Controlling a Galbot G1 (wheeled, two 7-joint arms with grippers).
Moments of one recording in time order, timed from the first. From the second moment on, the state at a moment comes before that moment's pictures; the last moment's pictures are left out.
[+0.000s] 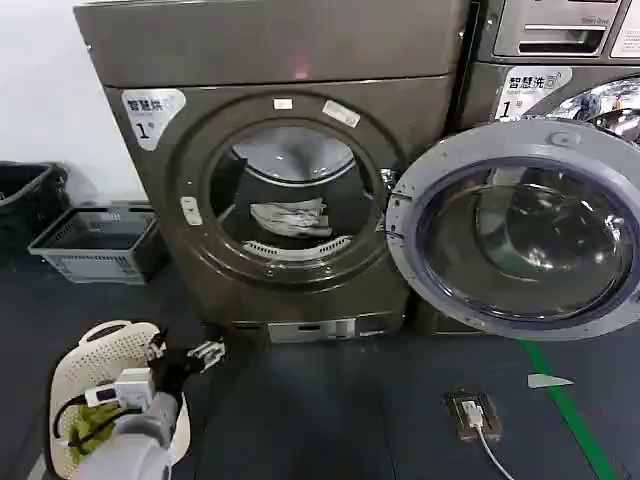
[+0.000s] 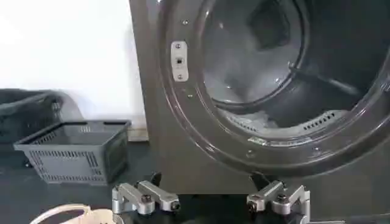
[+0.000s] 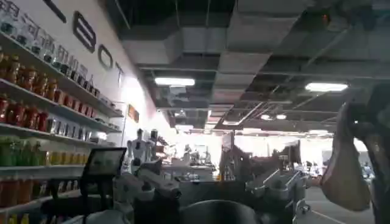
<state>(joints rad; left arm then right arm) 1.34 -1.48 -0.59 -2.27 -0.02 0.74 0.00 -1.65 1.14 2.52 1.72 0.50 -0.36 -0.09</state>
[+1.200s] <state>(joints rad) 1.35 -1.49 -0.58 -2.30 0.00 0.74 0.01 -1.65 1.15 2.49 1.69 0.55 -0.29 -0.02</state>
